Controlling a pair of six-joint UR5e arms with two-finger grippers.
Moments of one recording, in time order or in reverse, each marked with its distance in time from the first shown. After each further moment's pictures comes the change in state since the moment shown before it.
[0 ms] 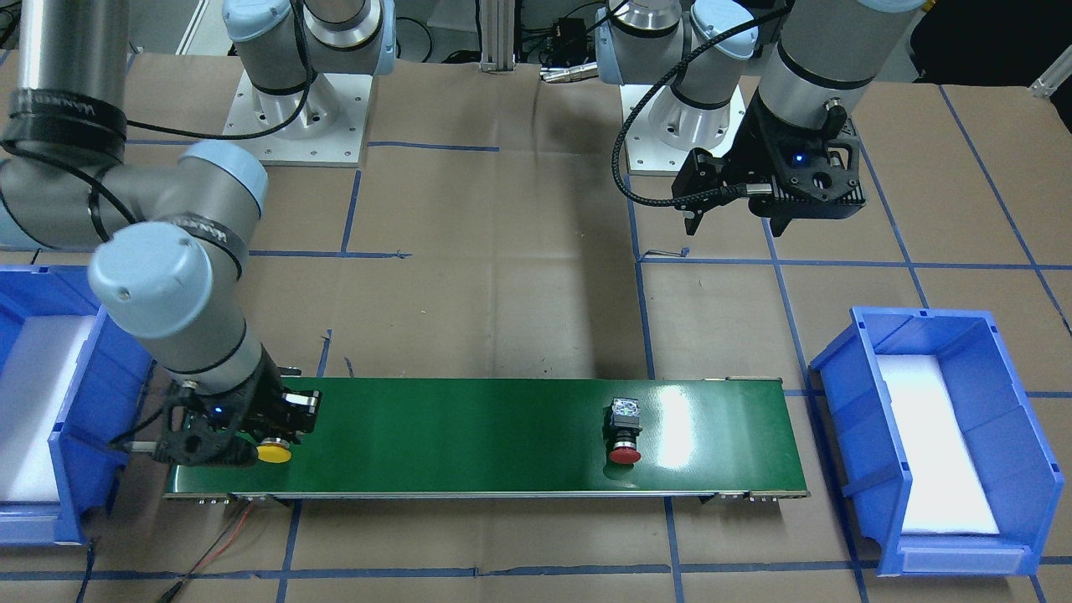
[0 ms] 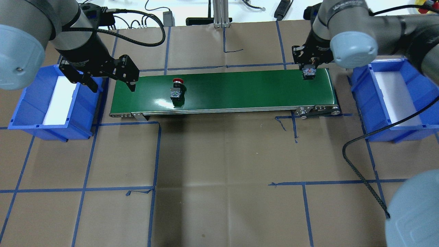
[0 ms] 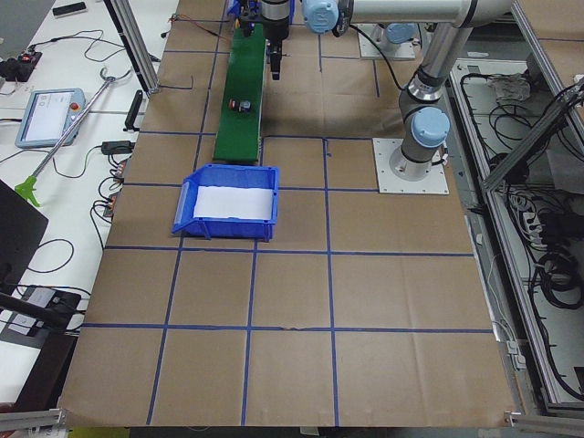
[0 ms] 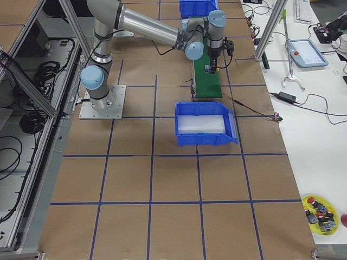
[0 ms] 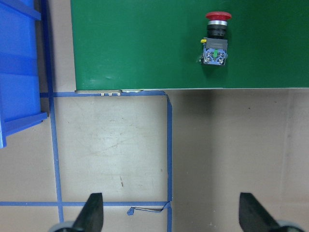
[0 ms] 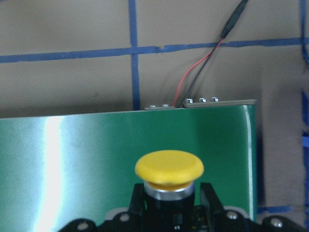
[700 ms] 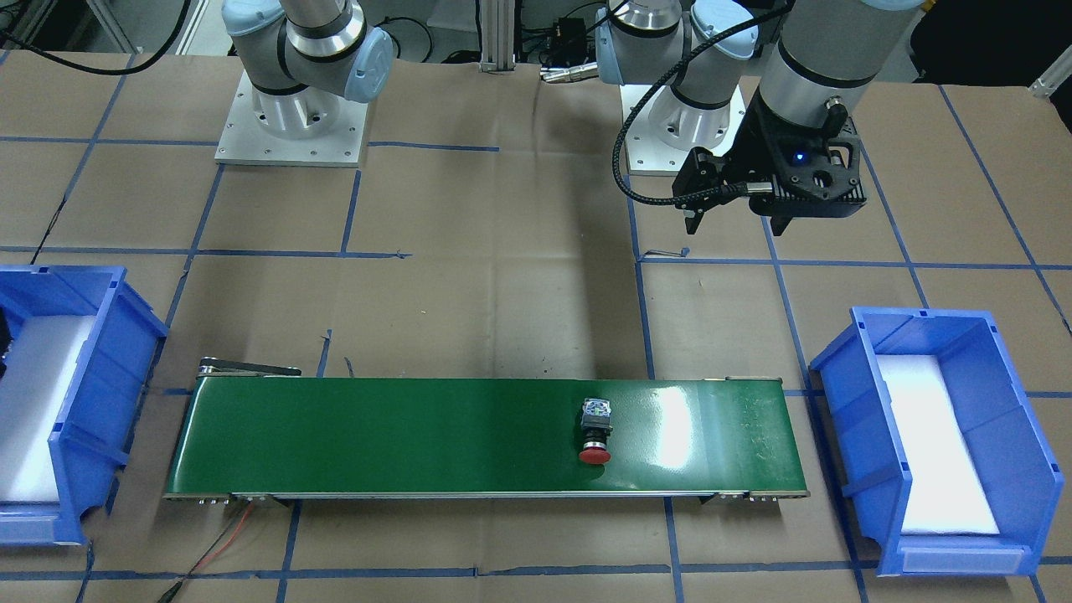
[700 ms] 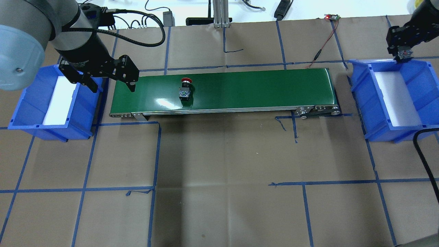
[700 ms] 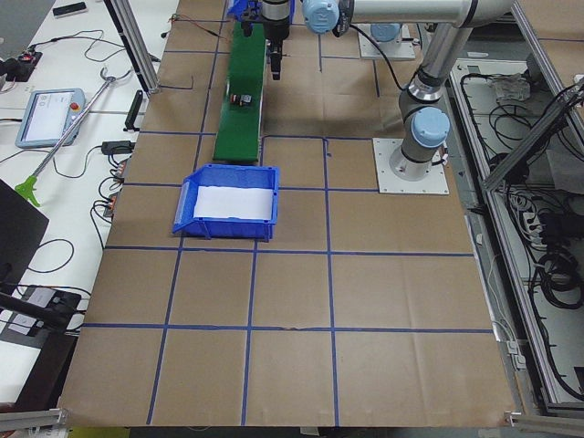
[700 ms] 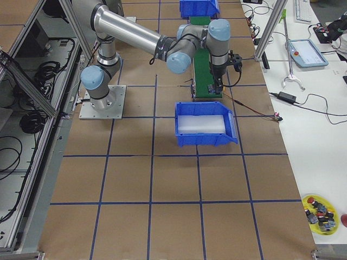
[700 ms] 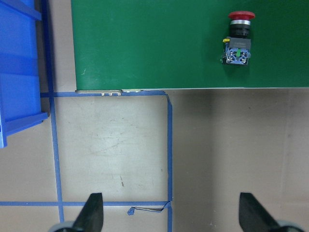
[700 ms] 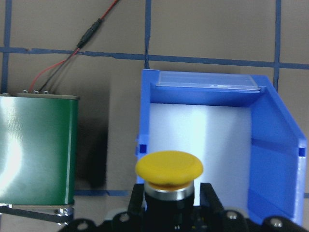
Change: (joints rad) left arm 0.001 0.000 -0.001 0.000 0.000 0.002; right arm -0.357 -0.077 -0.035 0.072 0.006 -0.476
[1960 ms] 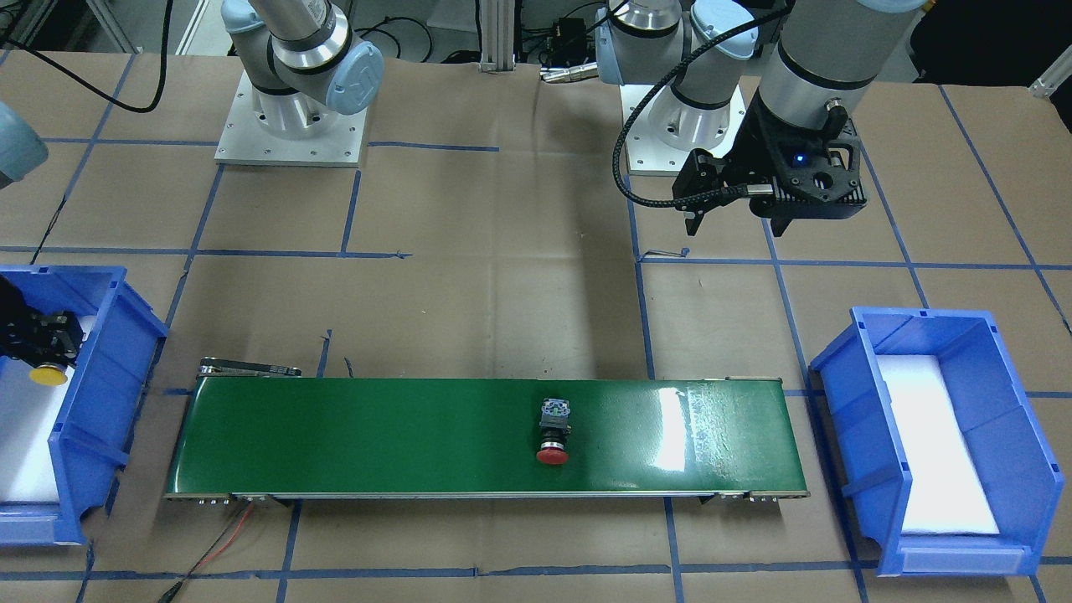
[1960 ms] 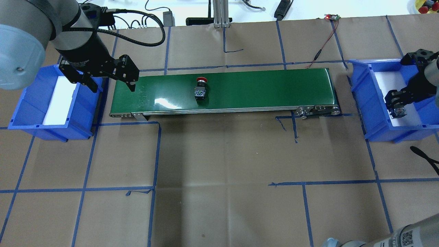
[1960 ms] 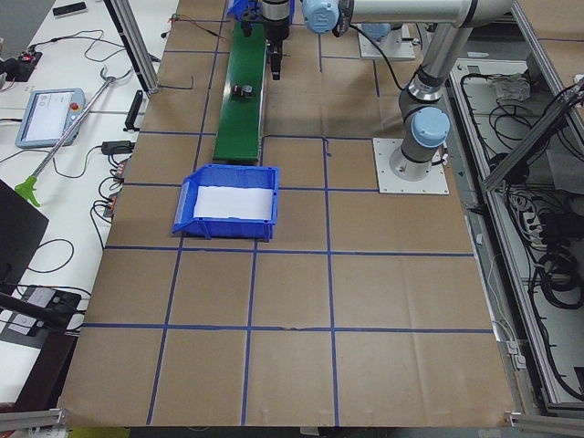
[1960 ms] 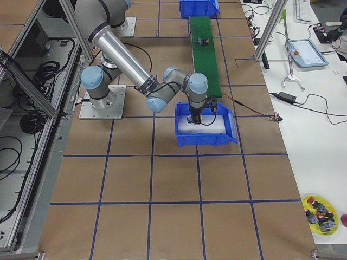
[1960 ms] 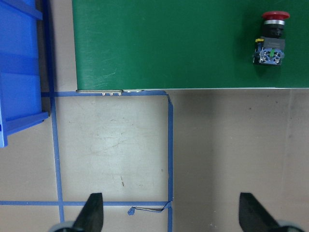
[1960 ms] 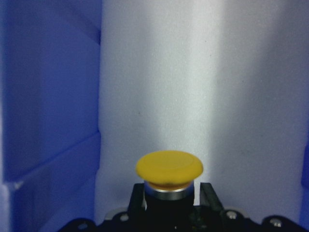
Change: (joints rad) left arm -0.001 -0.004 0.002 0.000 0.001 -0.007; right arm -0.157 0.054 0.364 -0.278 0.071 -0.152
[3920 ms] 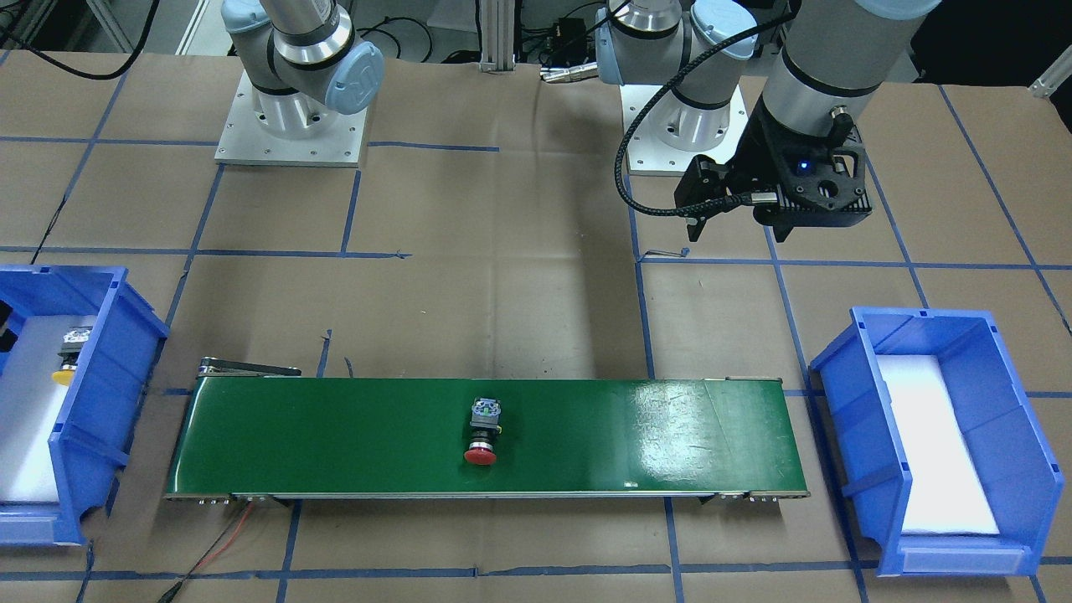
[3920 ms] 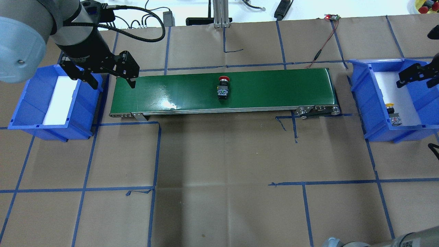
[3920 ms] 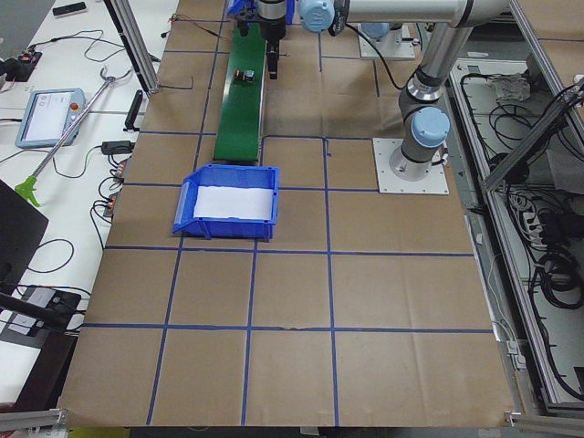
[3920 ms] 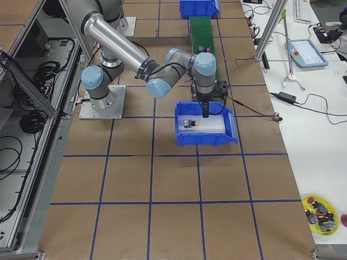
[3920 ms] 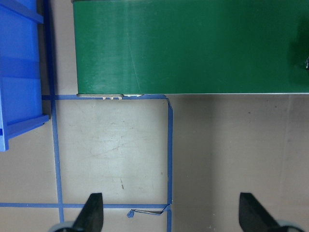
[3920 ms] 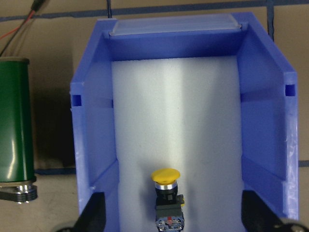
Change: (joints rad) left arm 0.001 -0.019 0.025 -0.007 0.000 -0.003; right arm 0.032 -0.080 -0.263 0.272 0.036 0.156
